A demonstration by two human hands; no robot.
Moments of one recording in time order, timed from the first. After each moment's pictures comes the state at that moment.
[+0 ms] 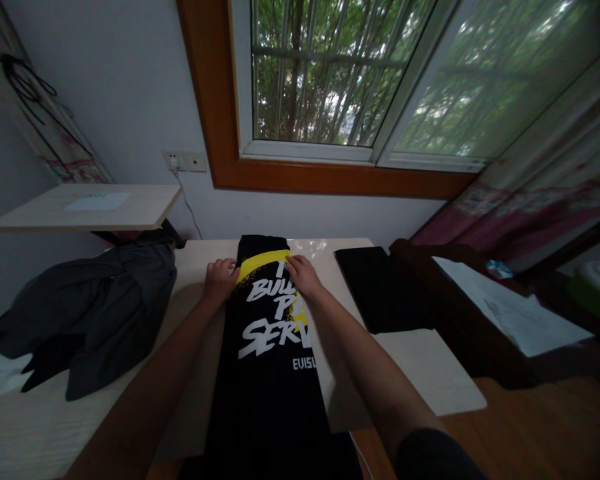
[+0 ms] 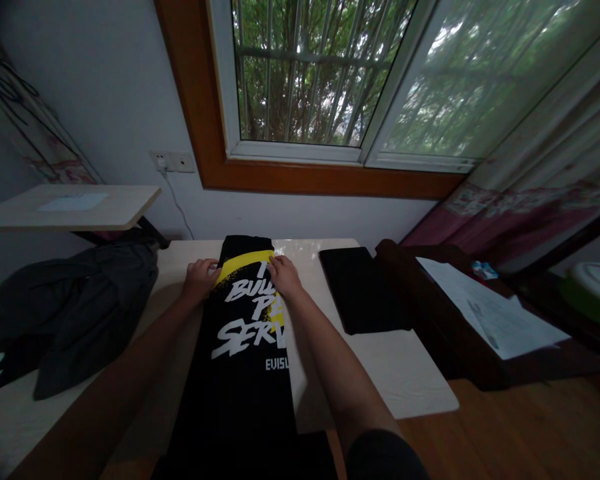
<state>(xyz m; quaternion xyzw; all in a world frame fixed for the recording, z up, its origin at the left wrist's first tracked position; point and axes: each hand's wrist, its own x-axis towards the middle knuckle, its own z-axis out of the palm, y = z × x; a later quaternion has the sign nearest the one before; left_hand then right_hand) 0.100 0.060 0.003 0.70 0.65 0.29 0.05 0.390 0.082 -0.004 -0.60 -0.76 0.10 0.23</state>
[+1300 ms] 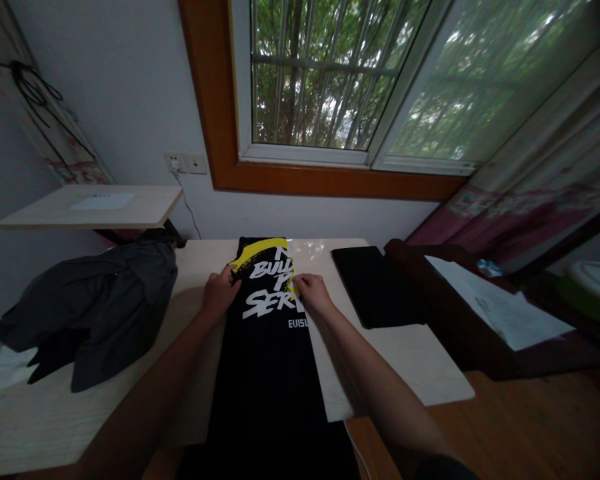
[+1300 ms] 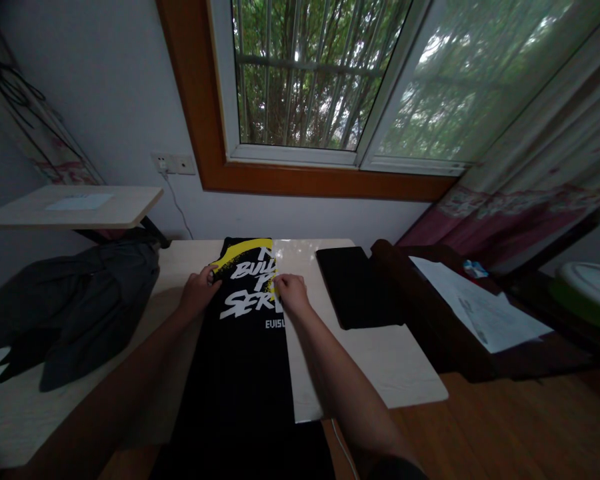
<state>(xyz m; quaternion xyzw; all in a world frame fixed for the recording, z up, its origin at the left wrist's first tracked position) 0.110 0.013 0.011 0.68 0.68 0.28 0.10 0.408 0.011 0.013 -0.60 -0.65 0.30 0.36</state>
